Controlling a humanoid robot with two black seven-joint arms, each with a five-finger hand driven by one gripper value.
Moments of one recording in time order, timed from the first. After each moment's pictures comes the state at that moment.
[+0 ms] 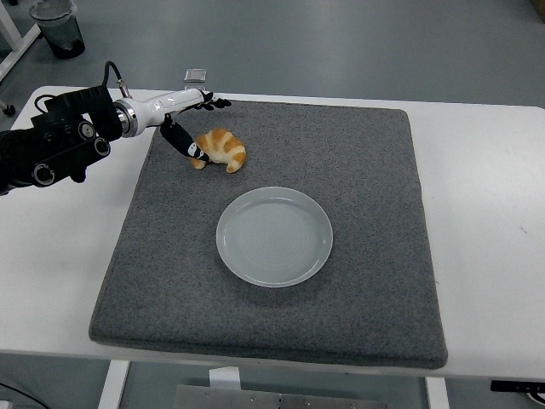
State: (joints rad) left arm -1.12 0.48 -0.11 -0.81 1.05 -0.06 -0.19; right arm 0.03 0.00 -0.15 0.12 0.02 -0.02 -0.06
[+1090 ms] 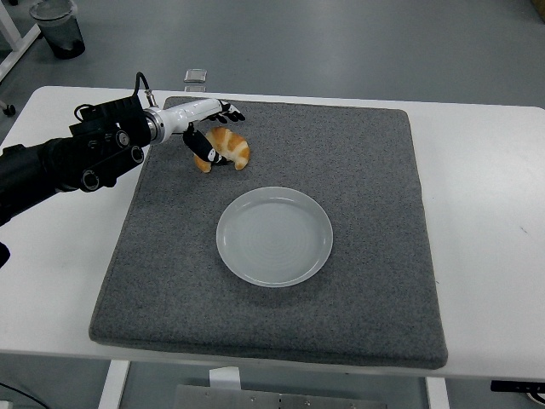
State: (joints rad) left arm -1.12 0.30 -0.07 -0.60 1.07 -0.05 -0.20; right arm 0.03 0.00 -0.15 0.12 0.02 -0.02 -0.06
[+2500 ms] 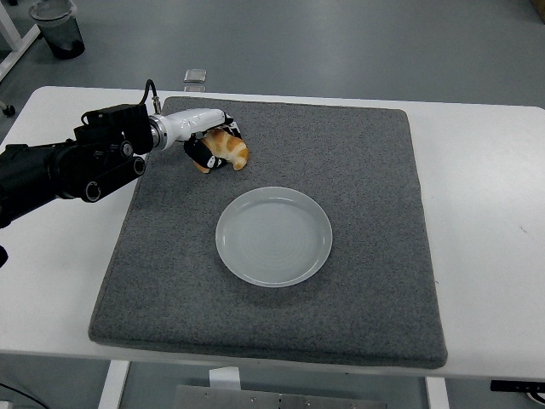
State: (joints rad) left arm -1.12 0.30 -0.03 -0.61 1.20 -0.01 -0.21; right arm 0.03 0.00 -0.15 0.12 0.02 -0.02 -0.06
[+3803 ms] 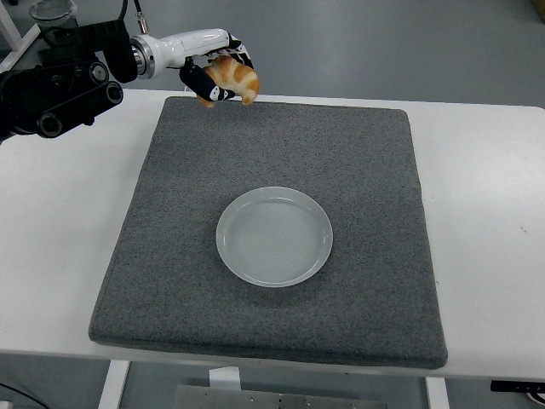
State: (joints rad) left arm -1.35 0.48 -0.05 -0.83 1.09 -0.08 -0.21; right arm 0.03 0.00 -0.15 0.12 0.02 -0.02 -0.06
